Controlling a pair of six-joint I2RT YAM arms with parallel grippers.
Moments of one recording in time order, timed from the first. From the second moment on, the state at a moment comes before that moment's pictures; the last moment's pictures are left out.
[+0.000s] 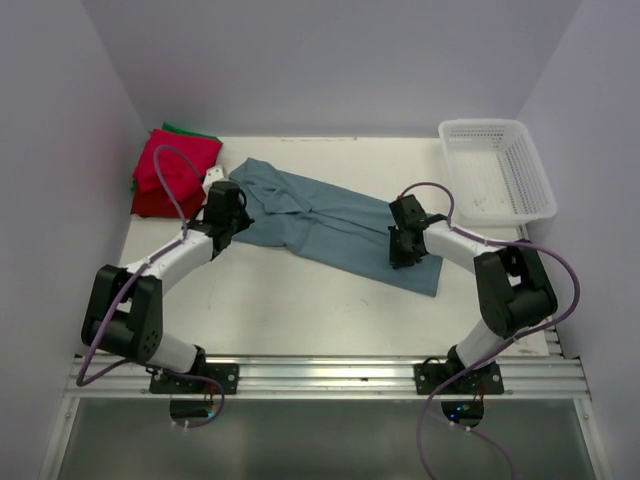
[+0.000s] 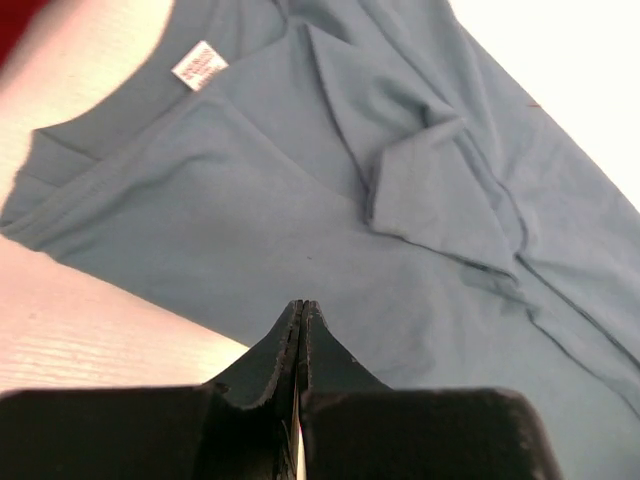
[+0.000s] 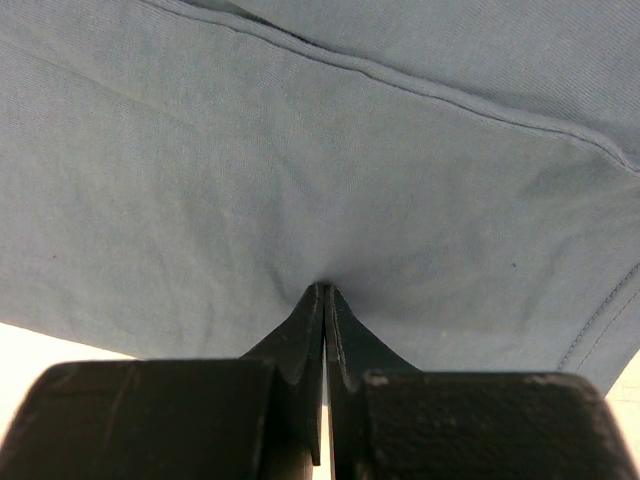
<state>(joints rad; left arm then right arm) -0.27 1.47 0.84 -0.05 -0.24 -0.62 0.38 1.65 0.94 -0.49 0.09 0.43</state>
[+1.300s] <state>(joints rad) -0.19 2.02 1.23 0.03 -0.09 -0.64 0.64 1.33 1.02 -0.75 0.47 0.58</state>
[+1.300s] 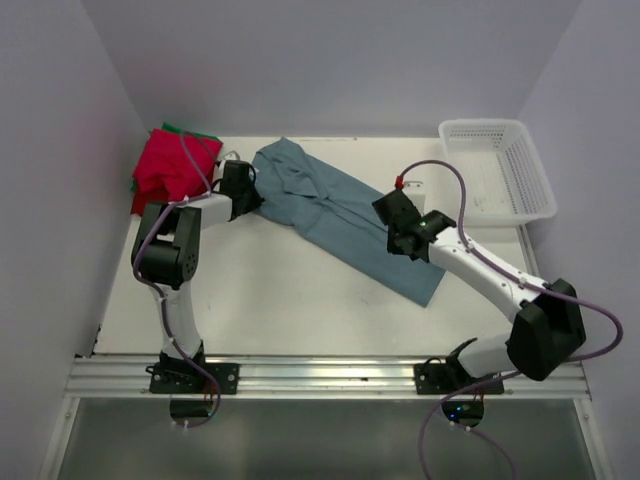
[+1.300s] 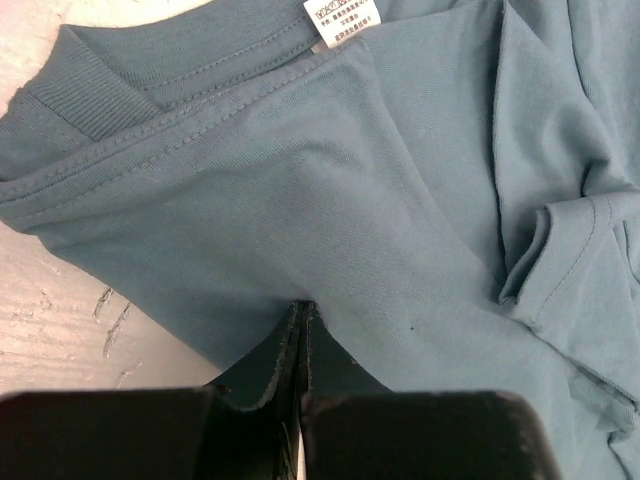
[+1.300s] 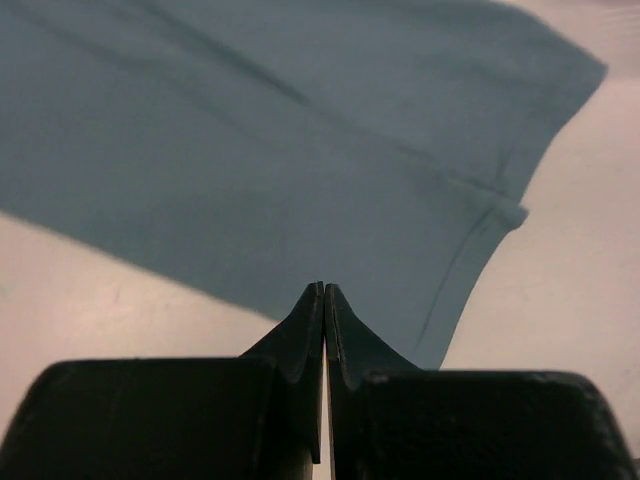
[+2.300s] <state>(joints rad) -0.18 1.98 1.18 0.00 -0.06 -0.64 0.51 1.65 0.90 -0.64 0.46 0.53</state>
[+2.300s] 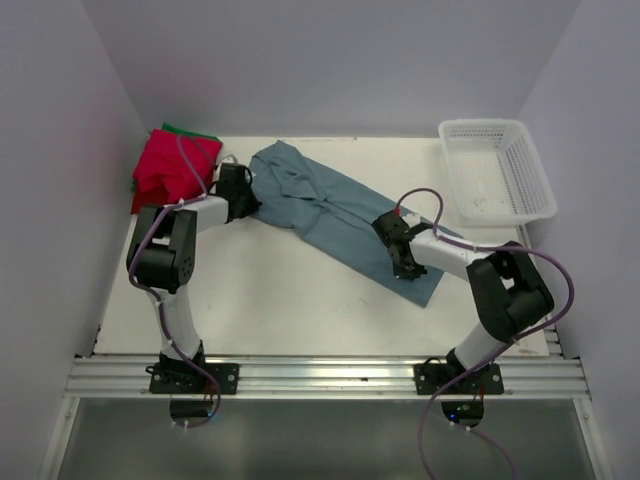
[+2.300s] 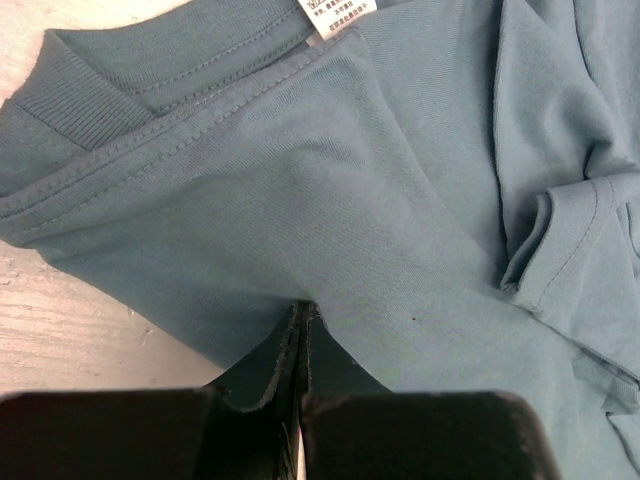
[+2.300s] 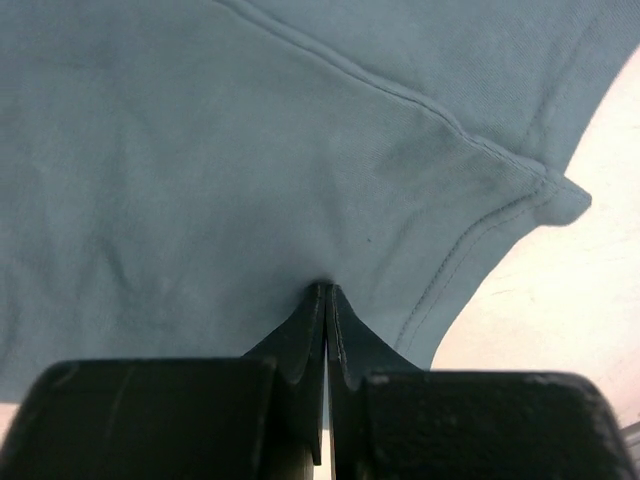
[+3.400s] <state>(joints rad) -0.13 2.36 1.74 -0.09 0.31 -0.55 1.34 1.72 0.93 -0.27 0.01 0.91</state>
